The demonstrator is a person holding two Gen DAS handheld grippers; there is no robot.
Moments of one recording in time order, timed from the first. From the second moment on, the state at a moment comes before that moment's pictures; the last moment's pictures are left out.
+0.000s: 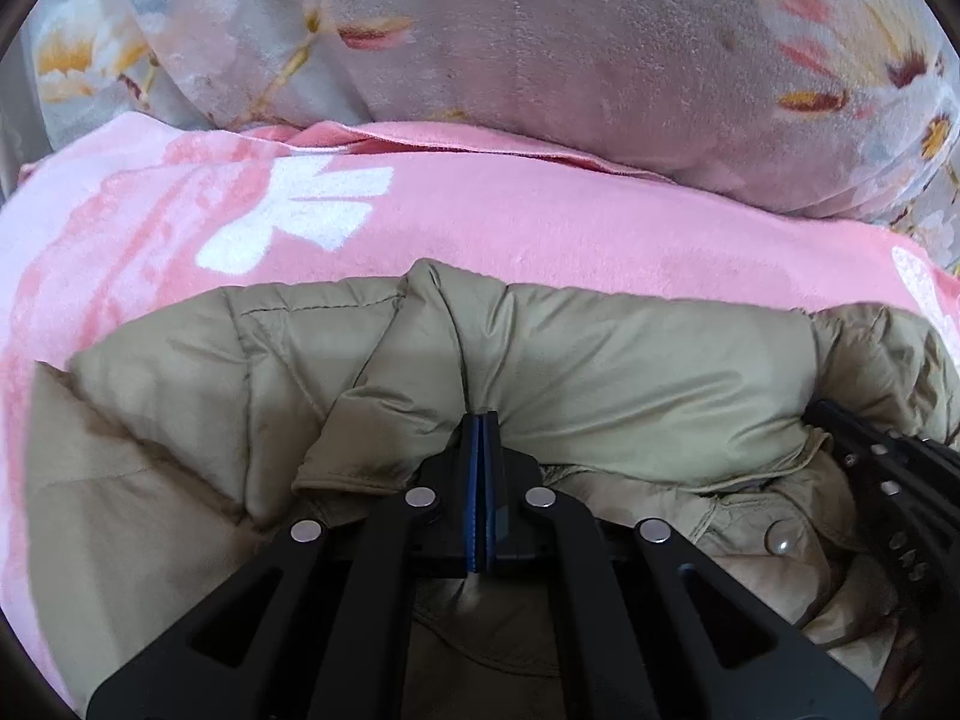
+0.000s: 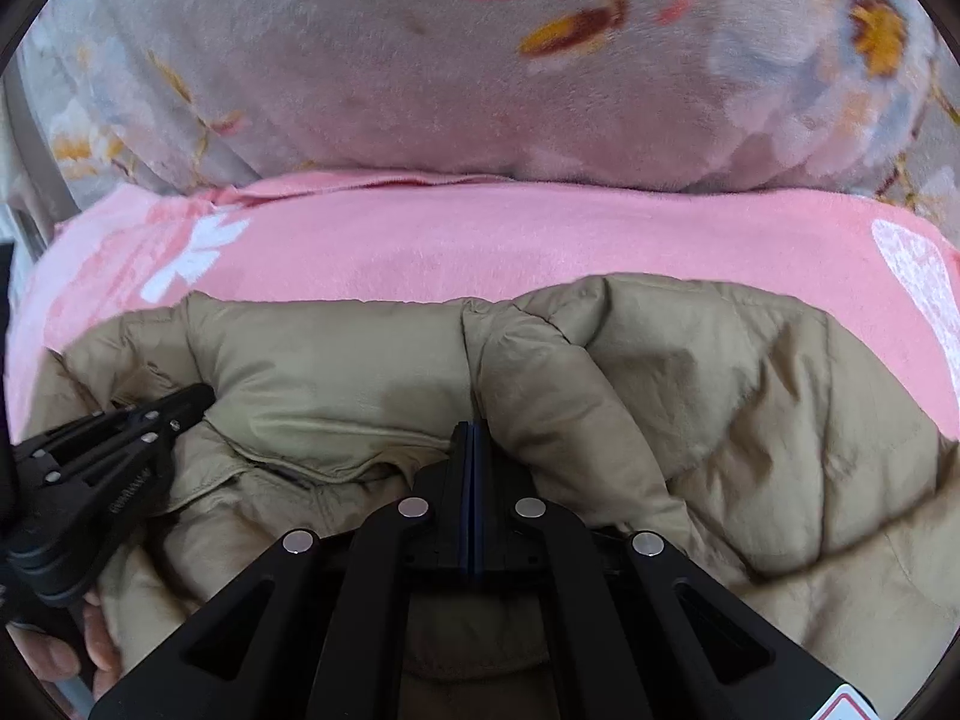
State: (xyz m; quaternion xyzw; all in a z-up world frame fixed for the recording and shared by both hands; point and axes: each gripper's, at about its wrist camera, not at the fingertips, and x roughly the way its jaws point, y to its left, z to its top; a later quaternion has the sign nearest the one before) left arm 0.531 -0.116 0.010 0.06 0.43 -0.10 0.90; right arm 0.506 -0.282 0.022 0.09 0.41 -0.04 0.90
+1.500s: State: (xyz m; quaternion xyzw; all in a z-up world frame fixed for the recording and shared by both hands) left arm 0.091 0.188 0.105 -0.19 0.46 -0.16 0.85; right arm -0.086 -0.278 0.109 0.29 0.30 -0.05 0.91
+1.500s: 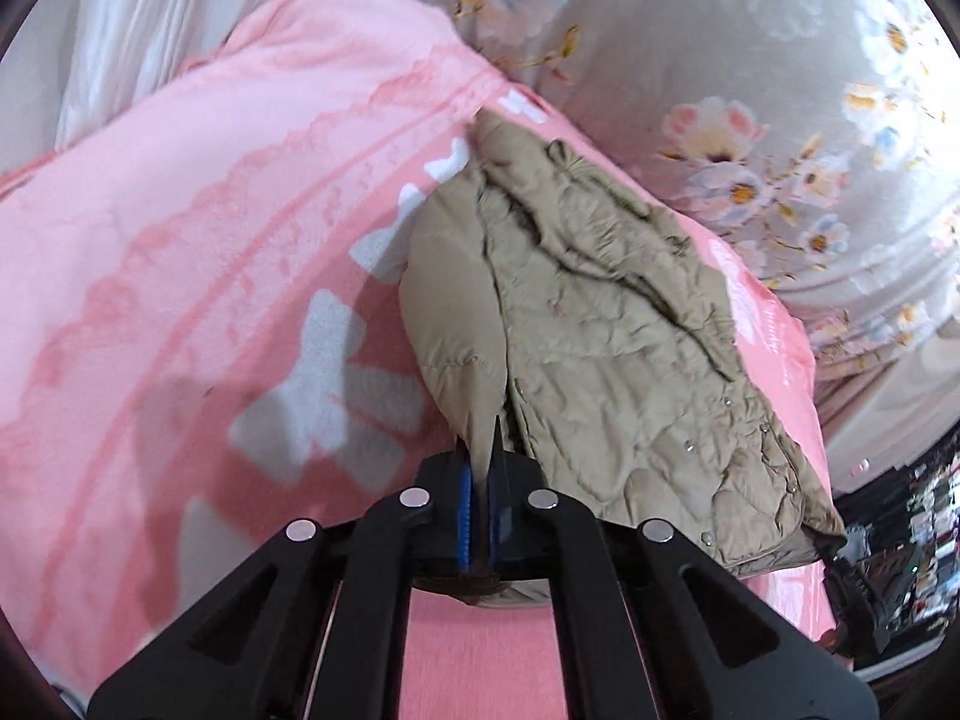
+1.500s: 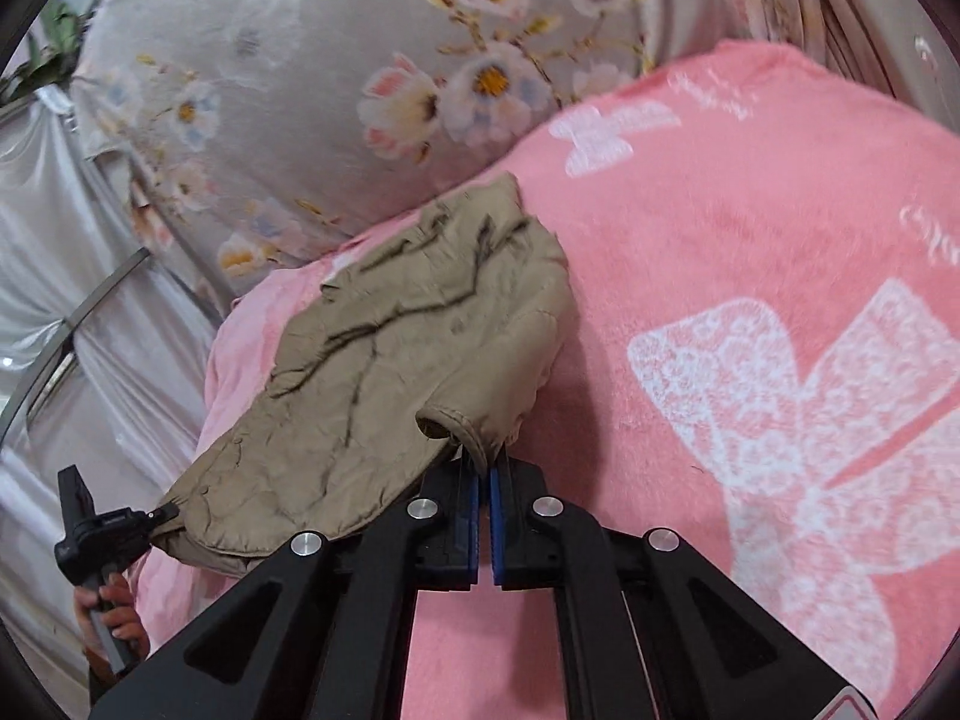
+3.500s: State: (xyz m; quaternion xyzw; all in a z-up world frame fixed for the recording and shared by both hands) left arm 0.301 0.099 0.023 0.00 0.44 -0.02 0.90; right arm 0.194 -0.323 0.024 0.22 0.39 -0.15 0.88
